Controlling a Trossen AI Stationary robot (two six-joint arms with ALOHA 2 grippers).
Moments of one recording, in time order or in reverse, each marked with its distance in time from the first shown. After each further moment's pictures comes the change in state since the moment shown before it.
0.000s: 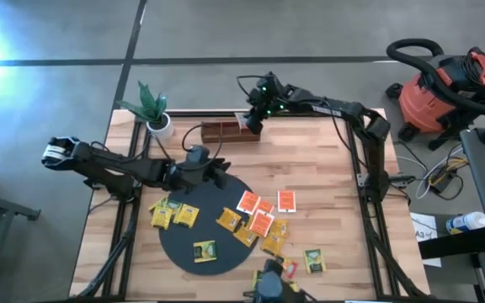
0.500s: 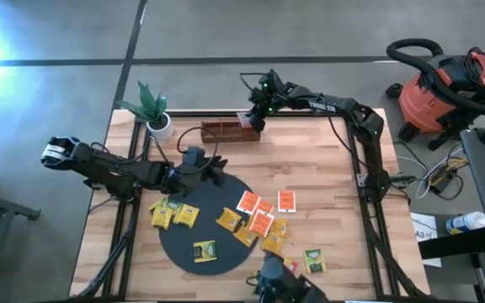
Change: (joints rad) left arm -0.024 -0.004 -0.020 0.008 -0.127 -0.026; right arm -0.068 0.074 0.001 0.042 -0.118 -0.075
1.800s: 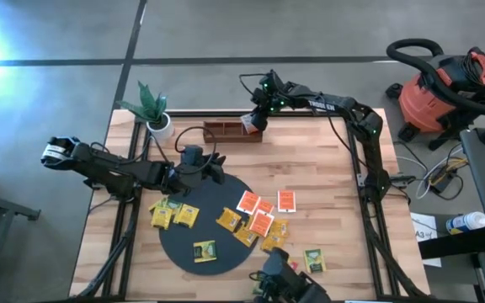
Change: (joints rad) left arm 0.000 0.001 -0.001 0.001 -0.056 -0.024; right arm -0.016 0.013 0.014 -0.072 0.132 -0.034
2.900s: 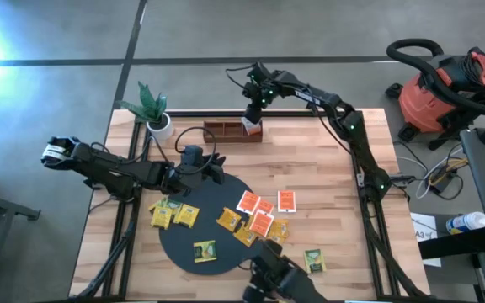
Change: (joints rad) left arm 0.000 0.000 -0.005 0.000 0.003 -0.007; right arm -0.004 0.249 0.509 -0.459 0.020 -0.019
